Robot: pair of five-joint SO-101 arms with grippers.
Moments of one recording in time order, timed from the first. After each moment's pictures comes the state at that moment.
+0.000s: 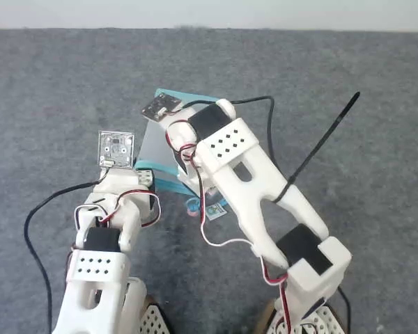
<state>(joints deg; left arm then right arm) -3.1 -61.3 80.1 32.4 4.2 -40.9 11.3 -15.8 100.6 11.8</state>
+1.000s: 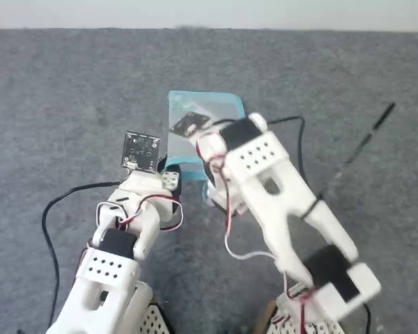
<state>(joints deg) 9.3 -61.3 81.2 27.6 8.9 -35.3 0.7 0.9 100.4 15.6</state>
